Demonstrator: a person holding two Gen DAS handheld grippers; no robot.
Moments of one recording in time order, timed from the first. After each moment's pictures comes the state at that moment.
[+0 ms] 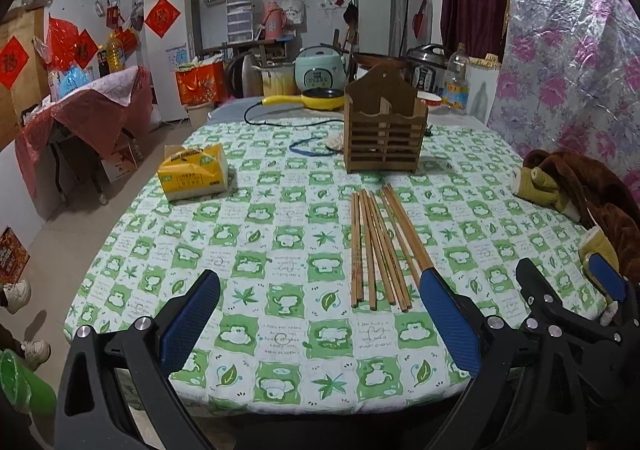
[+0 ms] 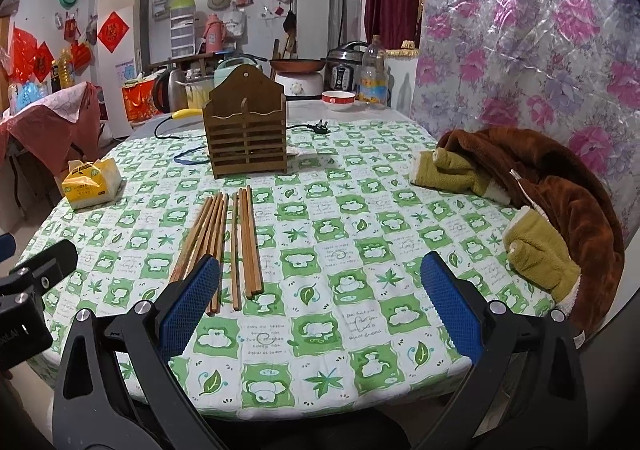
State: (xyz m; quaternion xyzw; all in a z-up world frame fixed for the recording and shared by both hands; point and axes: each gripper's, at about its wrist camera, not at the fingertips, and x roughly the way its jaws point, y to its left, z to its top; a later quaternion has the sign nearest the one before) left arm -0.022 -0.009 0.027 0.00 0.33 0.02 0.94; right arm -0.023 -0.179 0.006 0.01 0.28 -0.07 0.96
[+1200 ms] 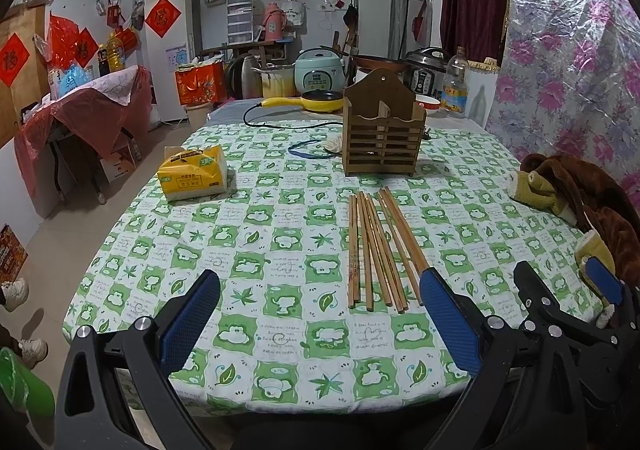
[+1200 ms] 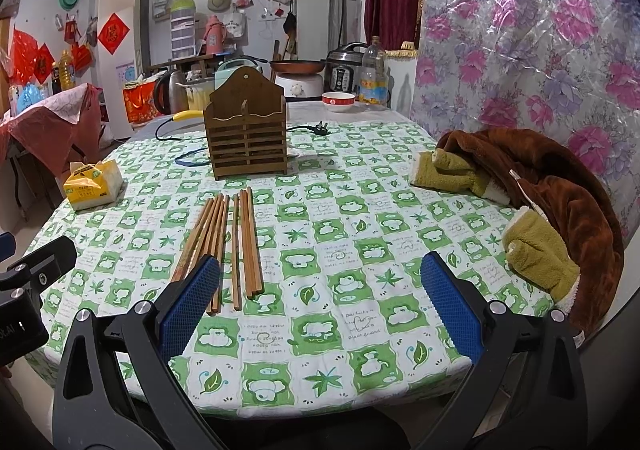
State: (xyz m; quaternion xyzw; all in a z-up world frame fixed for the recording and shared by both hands) left arm -0.022 -0.009 0.027 -0.01 0.33 0.02 0.94; right arm -0.026 -0.179 0.008 0.01 0.28 -0.07 0.96
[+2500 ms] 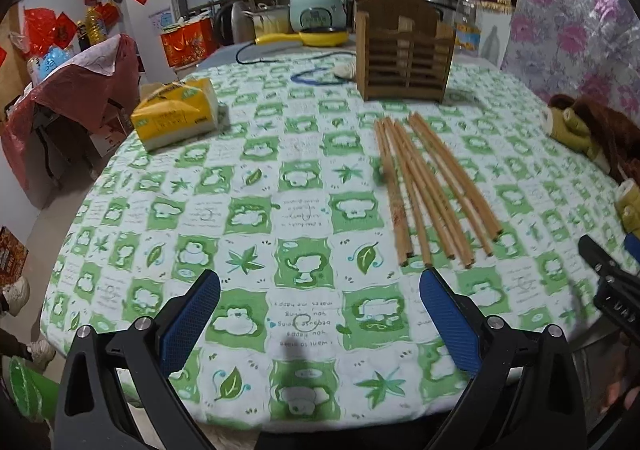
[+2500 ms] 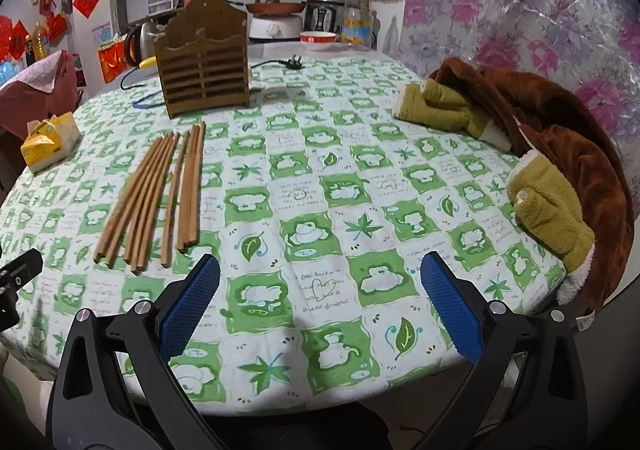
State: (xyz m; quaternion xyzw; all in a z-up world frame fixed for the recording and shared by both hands) left arm 0.026 0.023 -0.059 0.02 0.42 0.01 0.91; right arm 0.012 -0.217 -0.056 0.01 0.37 -0.10 0.92
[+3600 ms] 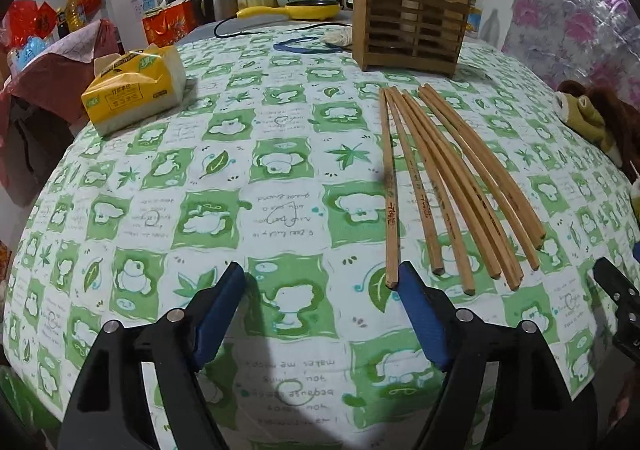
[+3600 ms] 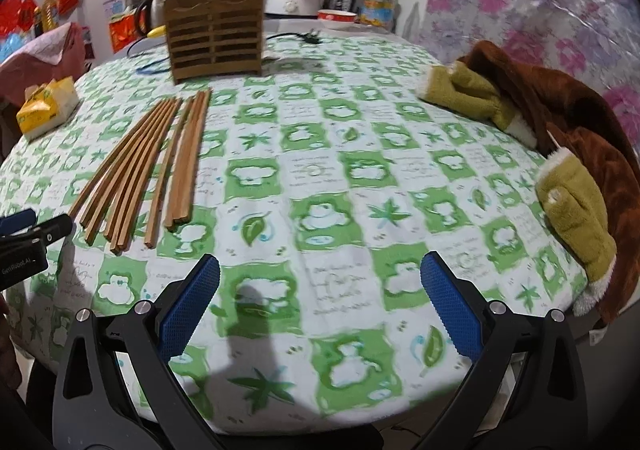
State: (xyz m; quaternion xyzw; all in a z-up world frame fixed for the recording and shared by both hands) left arm 0.077 0.028 -0.105 0.01 0.44 -0.01 0.90; right arm 0.036 -0.207 -0.085 -0.02 0.40 -0.07 0.91
